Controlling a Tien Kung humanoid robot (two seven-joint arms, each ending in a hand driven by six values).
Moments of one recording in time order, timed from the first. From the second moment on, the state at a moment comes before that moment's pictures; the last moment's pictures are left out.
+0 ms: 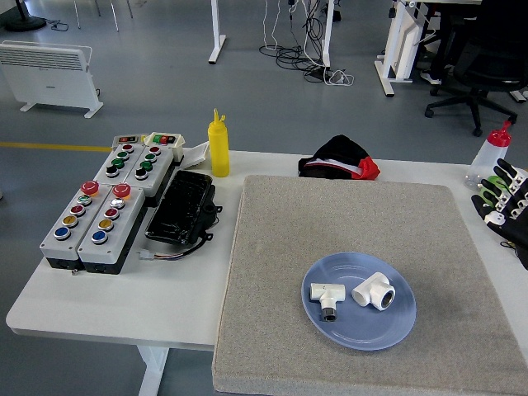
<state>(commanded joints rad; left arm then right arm) -0.16 0.01 -1.17 -0.28 0.76 0.40 0.55 0.35 -0.43 1.26 1.29 -0.65 -0.12 0.20</state>
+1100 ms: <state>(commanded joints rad) -0.16 0.01 -1.17 -0.28 0.76 0.39 0.55 0.31 -0.41 1.35 1.21 -0.17 -0.10 0.11</state>
